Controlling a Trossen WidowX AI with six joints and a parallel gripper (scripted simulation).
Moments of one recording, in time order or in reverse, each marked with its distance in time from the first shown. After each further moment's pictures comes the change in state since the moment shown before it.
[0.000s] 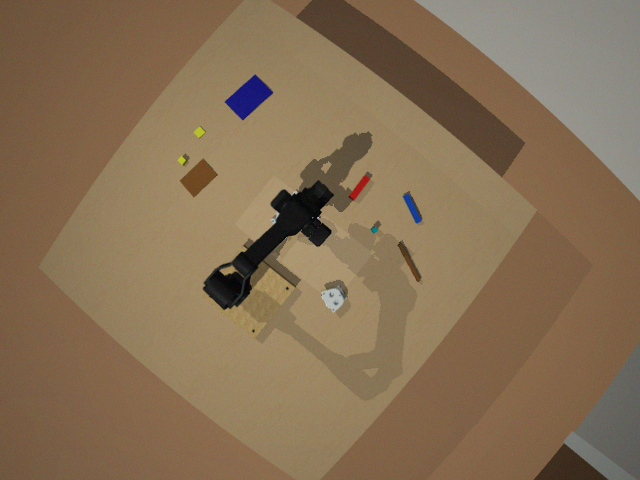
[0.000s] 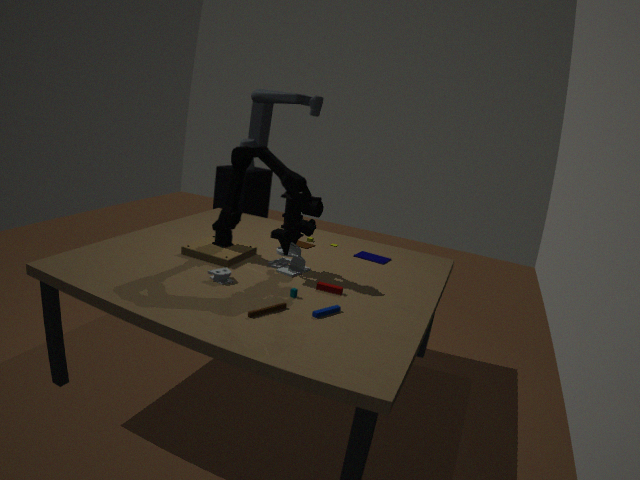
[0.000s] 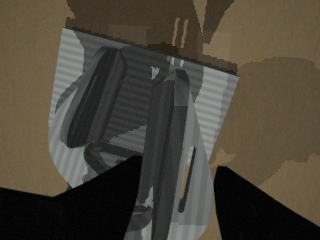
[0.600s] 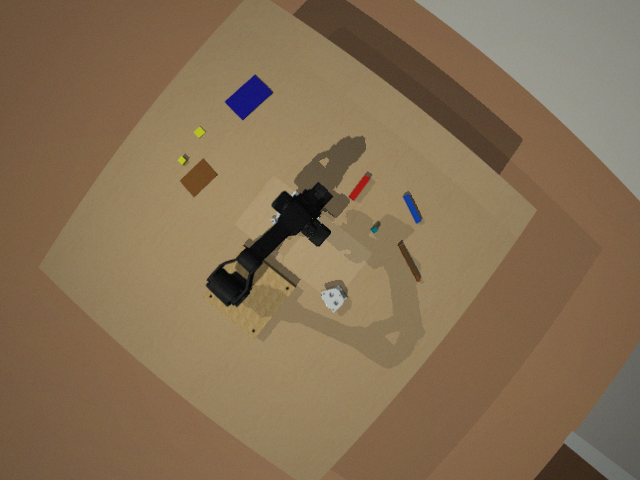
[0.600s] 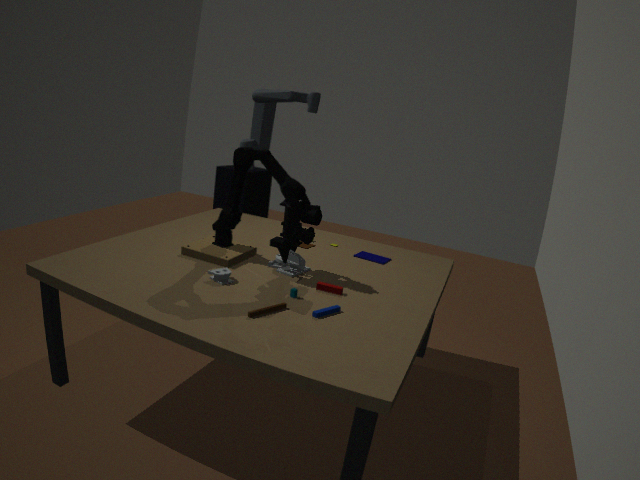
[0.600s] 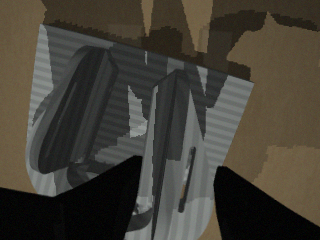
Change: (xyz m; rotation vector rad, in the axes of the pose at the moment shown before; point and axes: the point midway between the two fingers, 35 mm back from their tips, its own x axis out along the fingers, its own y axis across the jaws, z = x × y) arm 0.029 0.000 -0.001 0.000 0.001 0.000
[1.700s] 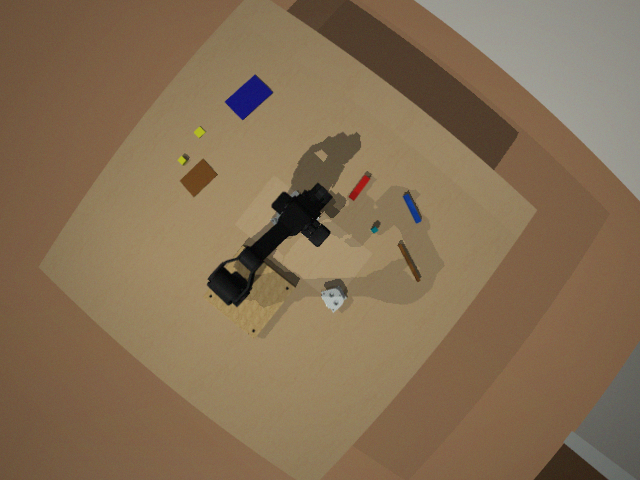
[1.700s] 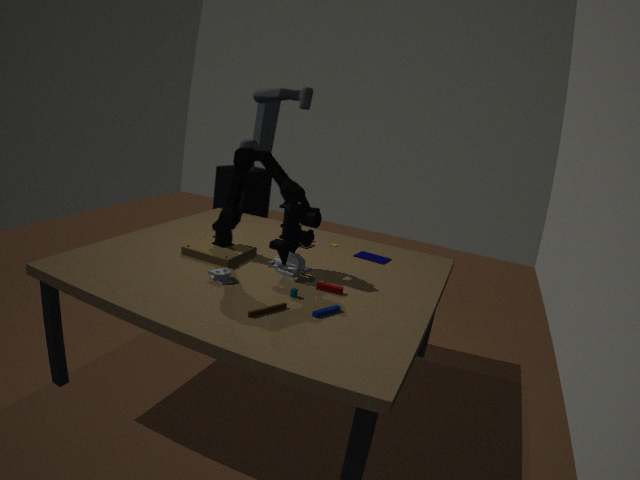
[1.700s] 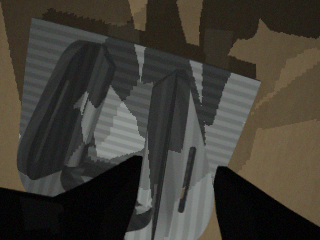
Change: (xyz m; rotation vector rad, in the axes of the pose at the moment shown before) arm 0.009 0.000 -0.002 -0.004 0.006 0.000
